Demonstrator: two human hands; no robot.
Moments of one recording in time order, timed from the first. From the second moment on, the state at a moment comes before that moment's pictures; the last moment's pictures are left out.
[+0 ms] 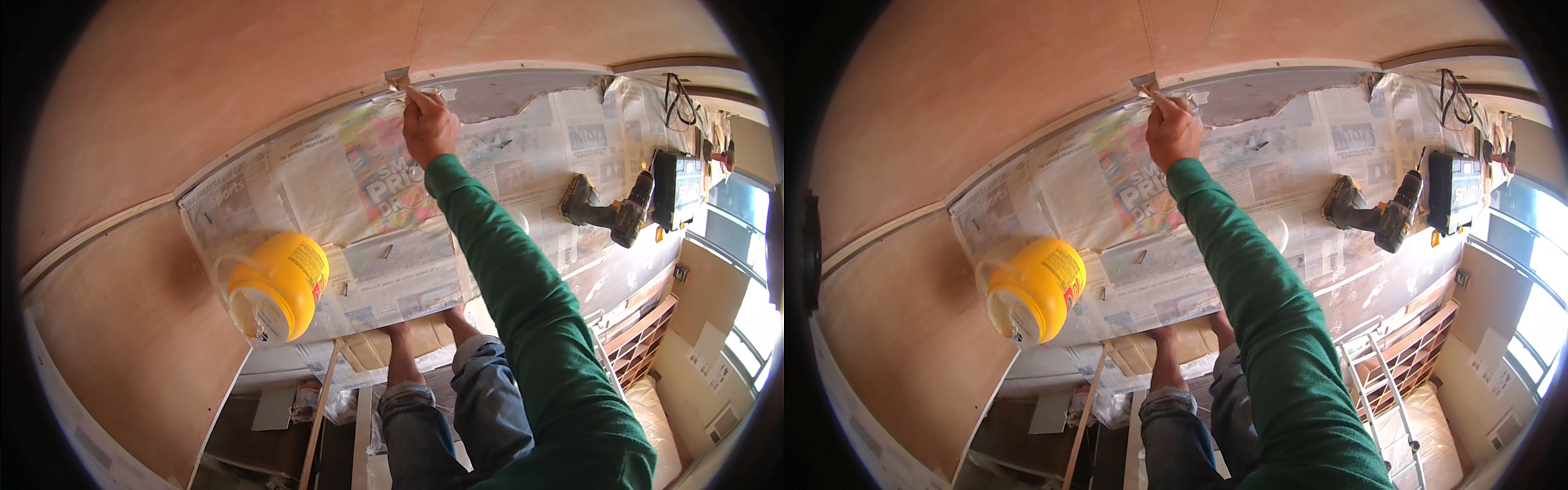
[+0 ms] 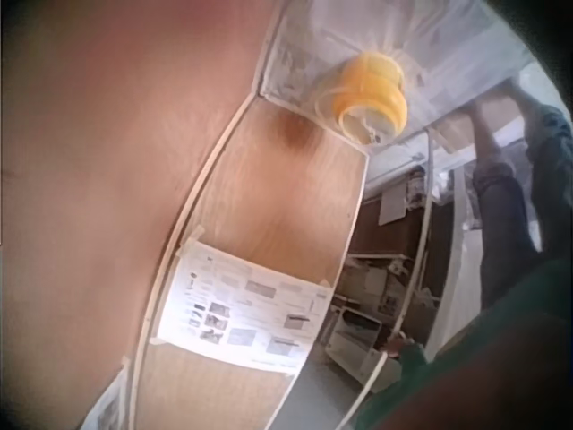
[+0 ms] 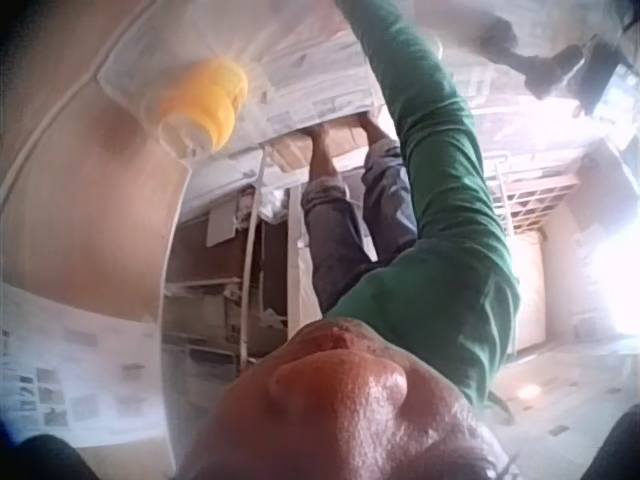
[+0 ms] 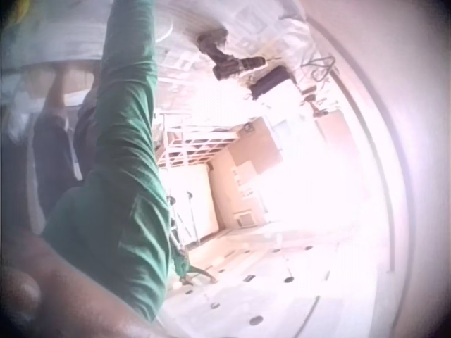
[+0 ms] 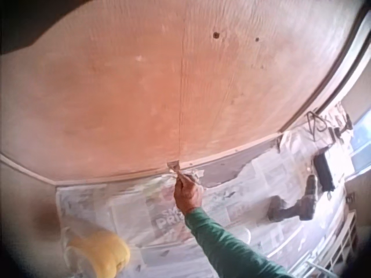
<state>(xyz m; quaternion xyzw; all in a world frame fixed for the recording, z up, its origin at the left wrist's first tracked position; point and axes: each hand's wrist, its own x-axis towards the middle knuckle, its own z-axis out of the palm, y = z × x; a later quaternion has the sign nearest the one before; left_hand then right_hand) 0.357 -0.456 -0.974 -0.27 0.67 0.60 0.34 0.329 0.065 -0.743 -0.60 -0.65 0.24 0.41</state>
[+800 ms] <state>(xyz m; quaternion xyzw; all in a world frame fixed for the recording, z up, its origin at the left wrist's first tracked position) 0.360 -0.460 -0.978 -0.17 0.70 0.55 0.42 0.336 0.063 -0.754 -0.60 -0.63 0.25 0.43</state>
